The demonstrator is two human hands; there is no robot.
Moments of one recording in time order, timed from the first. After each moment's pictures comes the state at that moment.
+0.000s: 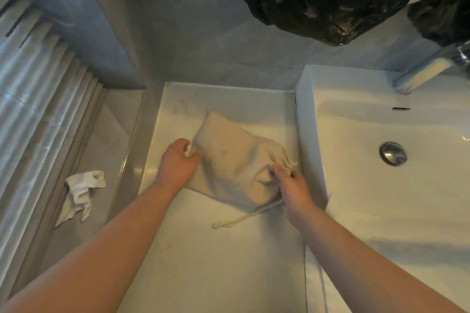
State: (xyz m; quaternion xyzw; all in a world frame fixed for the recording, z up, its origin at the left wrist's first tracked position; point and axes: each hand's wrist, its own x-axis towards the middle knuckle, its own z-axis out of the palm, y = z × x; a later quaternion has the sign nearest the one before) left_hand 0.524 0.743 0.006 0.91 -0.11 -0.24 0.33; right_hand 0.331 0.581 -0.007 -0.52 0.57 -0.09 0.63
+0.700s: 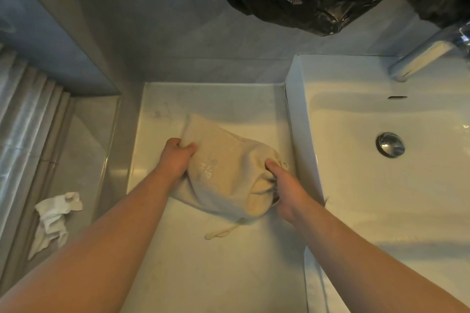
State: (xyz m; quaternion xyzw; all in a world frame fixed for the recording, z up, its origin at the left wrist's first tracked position) left_hand 0.549 0.698 -0.025 0.82 0.04 -0.34 0.46; right_hand 0.344 0.563 -0.019 -0.34 0.56 -0.04 0.75
